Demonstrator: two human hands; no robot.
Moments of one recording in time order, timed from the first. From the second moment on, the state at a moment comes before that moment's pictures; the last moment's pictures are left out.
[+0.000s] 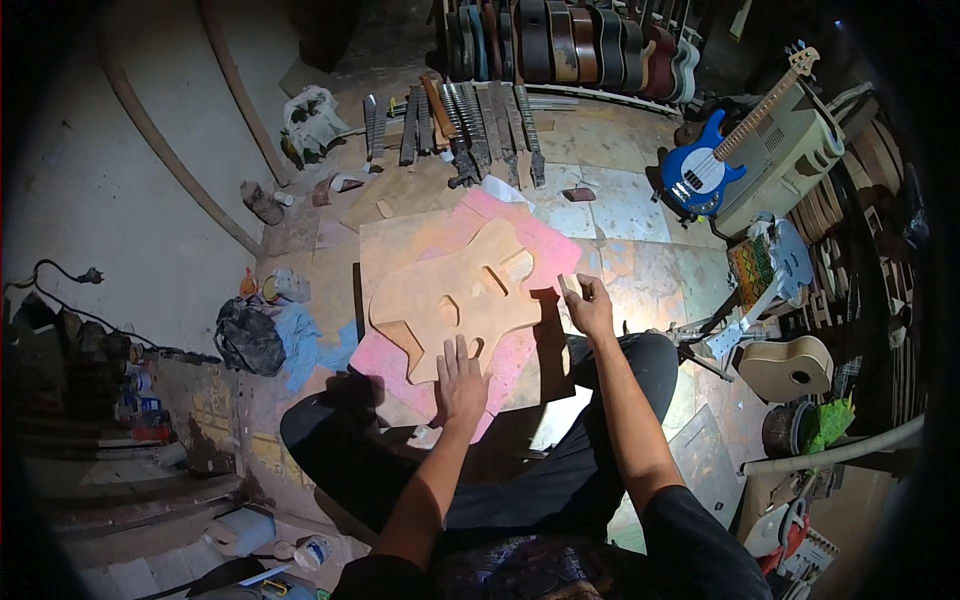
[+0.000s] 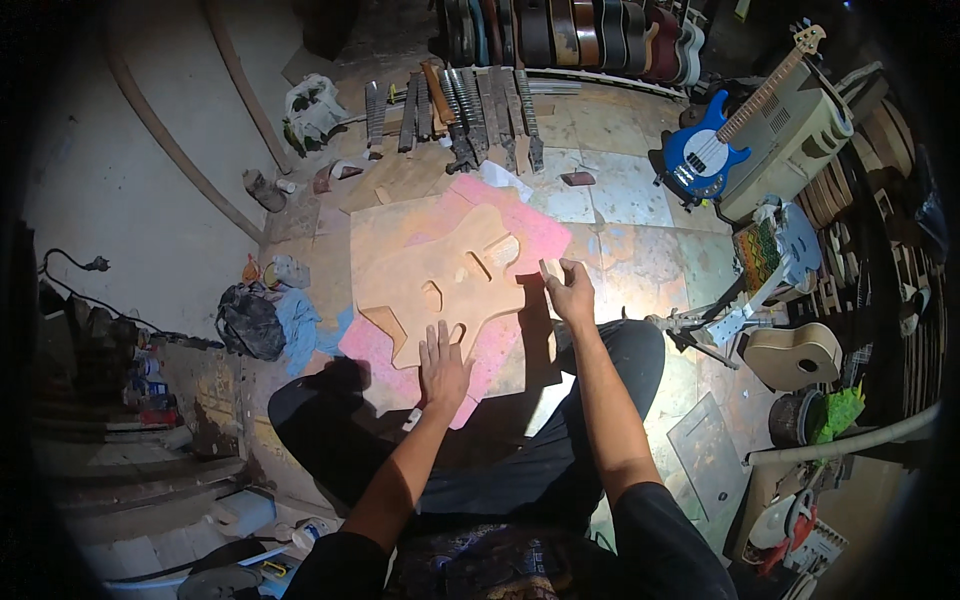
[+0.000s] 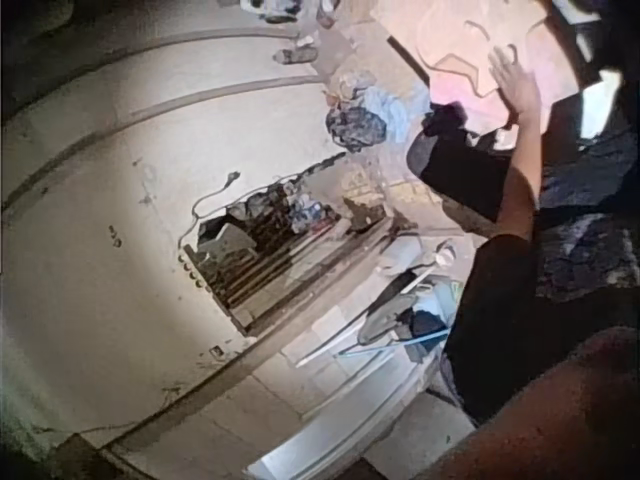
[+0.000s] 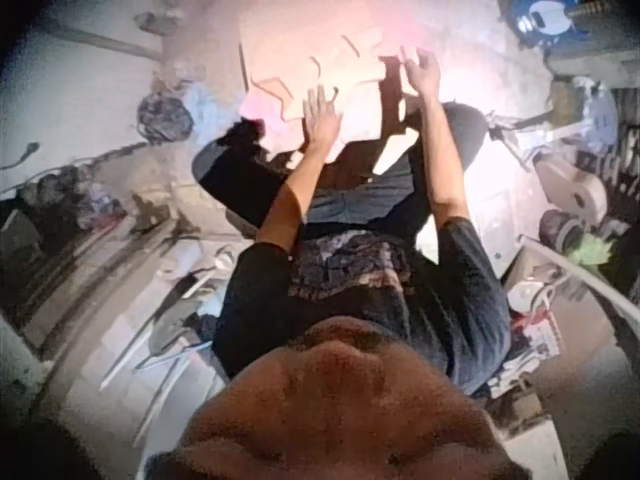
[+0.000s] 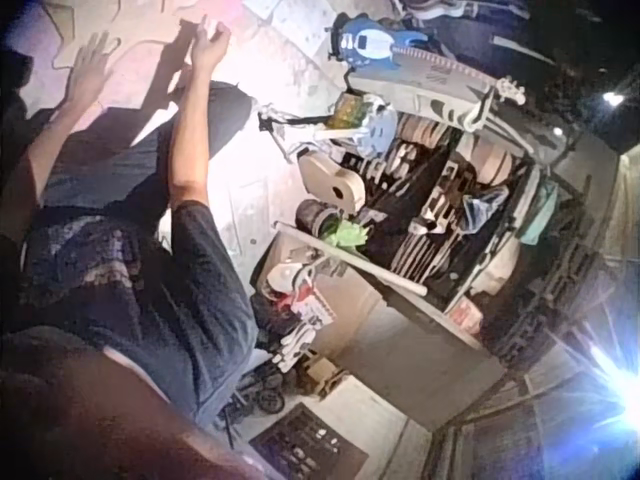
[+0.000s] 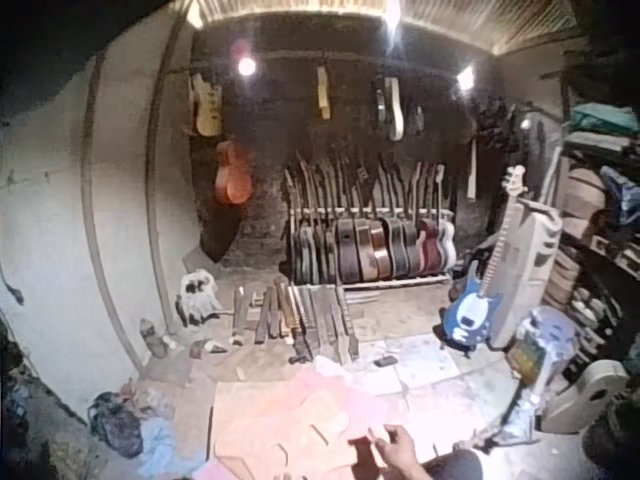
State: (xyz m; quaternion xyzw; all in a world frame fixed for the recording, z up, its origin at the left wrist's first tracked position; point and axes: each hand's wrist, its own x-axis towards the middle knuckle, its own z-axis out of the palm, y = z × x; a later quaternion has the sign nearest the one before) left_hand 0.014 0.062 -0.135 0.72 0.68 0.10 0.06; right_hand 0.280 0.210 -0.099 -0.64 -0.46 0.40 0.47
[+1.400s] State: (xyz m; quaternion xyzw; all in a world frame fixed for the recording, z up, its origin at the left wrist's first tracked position) left_hand 0.055 0.335 -0.093 0.80 0.55 -0.11 0.23; right_hand 0.260 0.215 -0.057 -0.79 -0.40 0.43 0.18
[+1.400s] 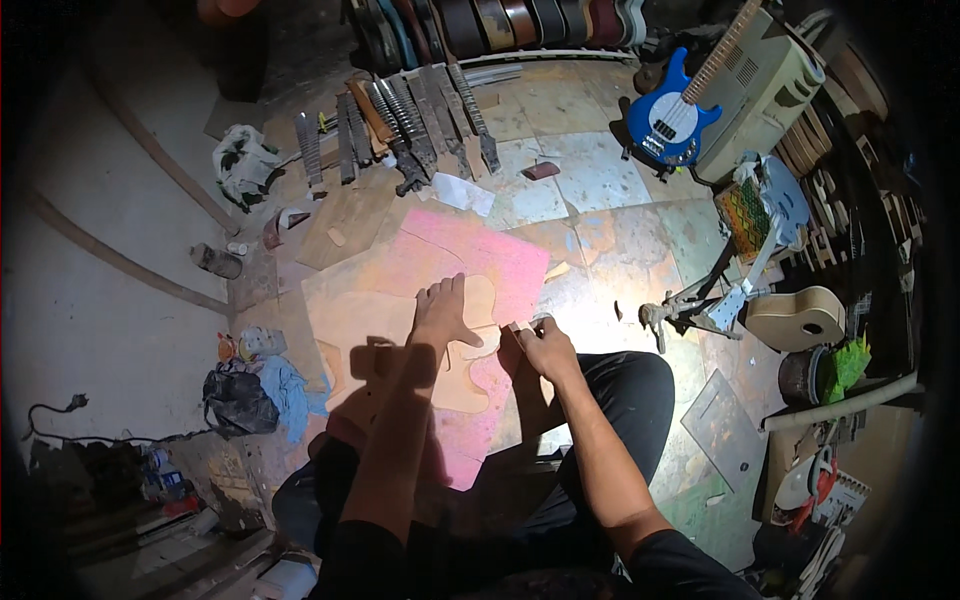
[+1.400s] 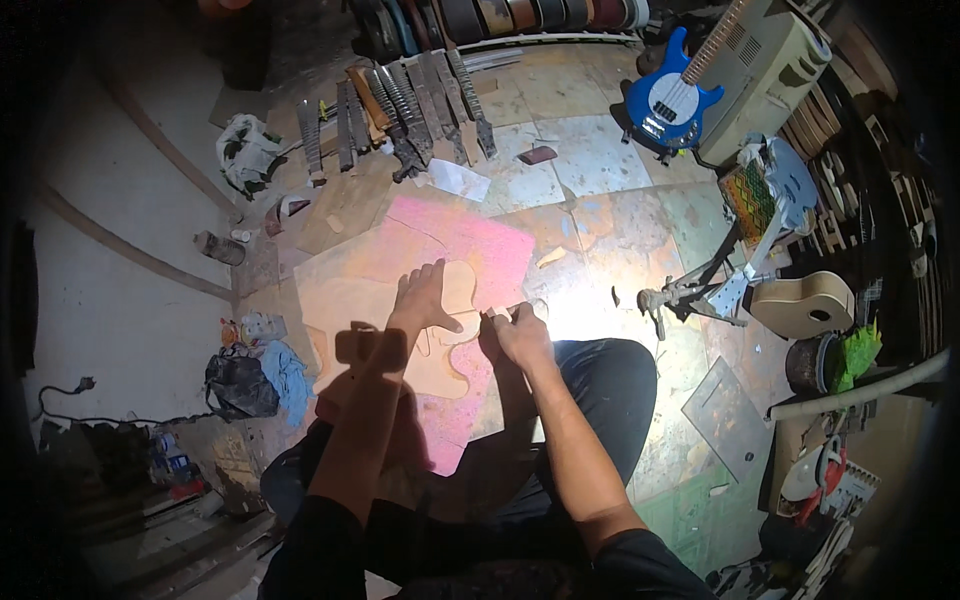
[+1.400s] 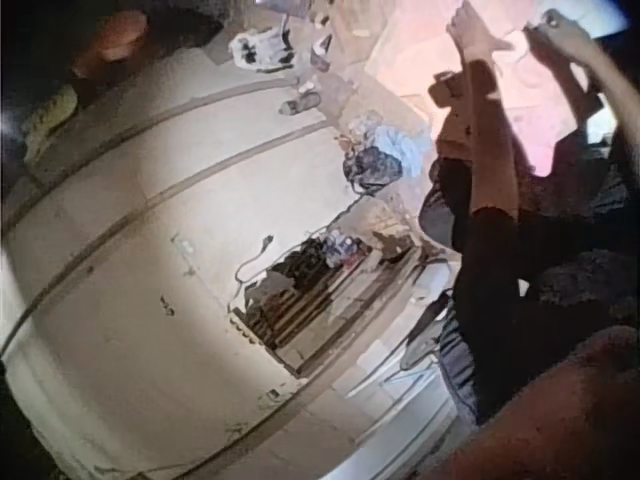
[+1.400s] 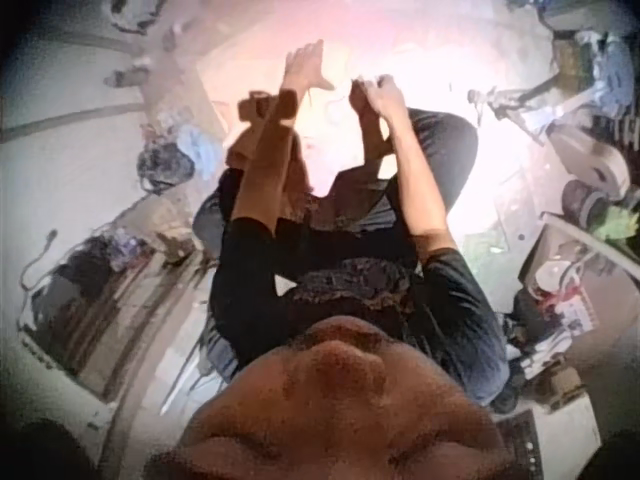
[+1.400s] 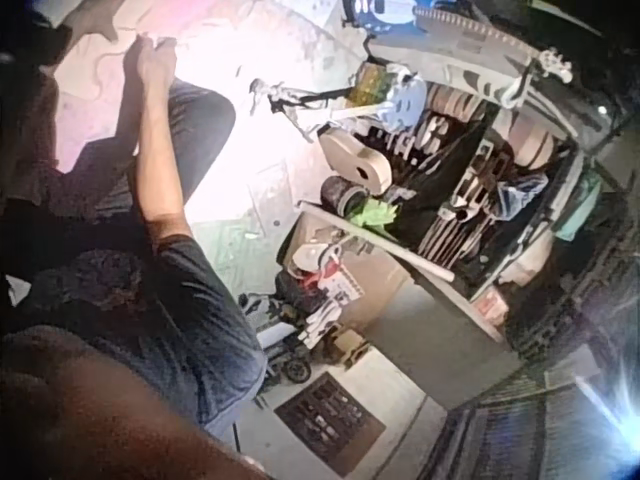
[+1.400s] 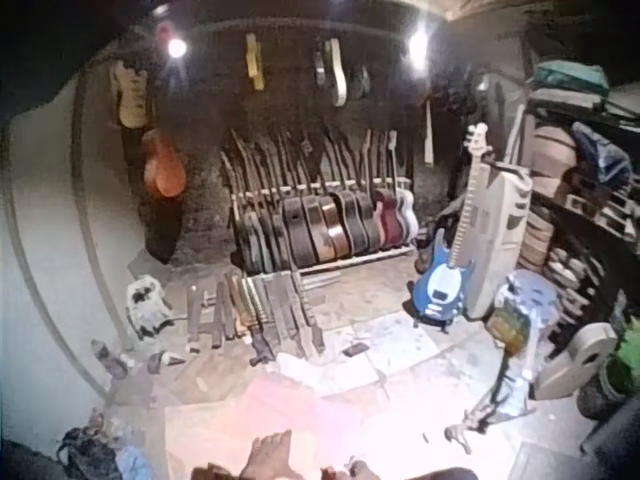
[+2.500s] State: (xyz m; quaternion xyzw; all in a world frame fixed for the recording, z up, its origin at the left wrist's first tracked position) left_hand -0.047 0.259 0.084 0.44 0.59 0.67 0.10; right_hand 0.270 0.212 -0.185 -0.64 -0.49 0.55 0.22
